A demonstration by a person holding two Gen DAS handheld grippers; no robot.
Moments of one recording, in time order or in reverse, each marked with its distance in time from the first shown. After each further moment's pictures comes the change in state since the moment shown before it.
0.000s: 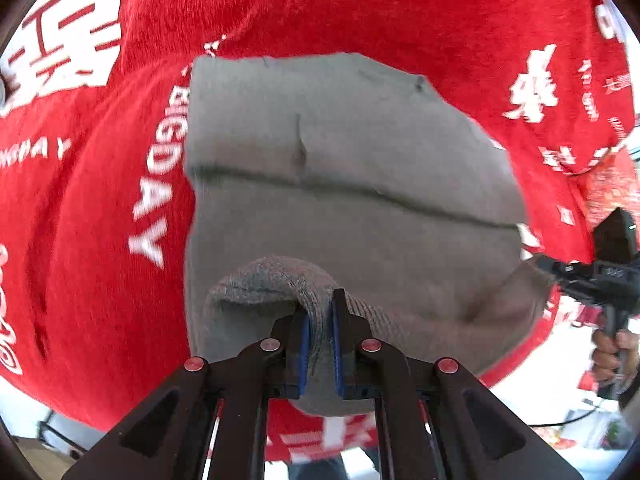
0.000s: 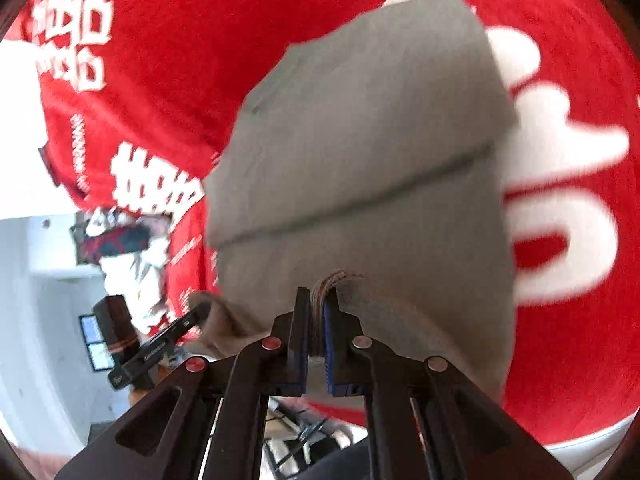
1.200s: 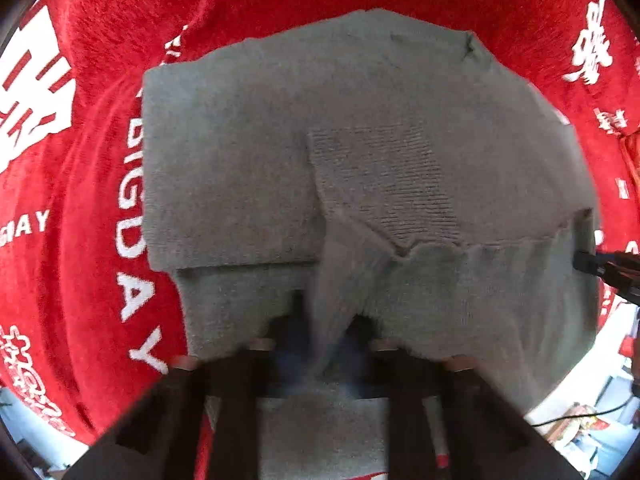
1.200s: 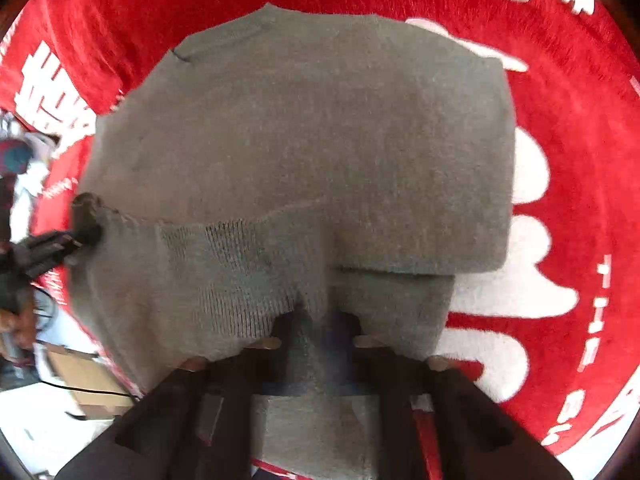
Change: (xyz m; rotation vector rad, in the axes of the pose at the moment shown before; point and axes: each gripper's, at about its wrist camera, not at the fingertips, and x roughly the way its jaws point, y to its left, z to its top) left arm 0.076 0.000 0.071 0.102 0.157 0.123; right arm 0.050 0.024 0.034 -0.329 0.094 -0.528
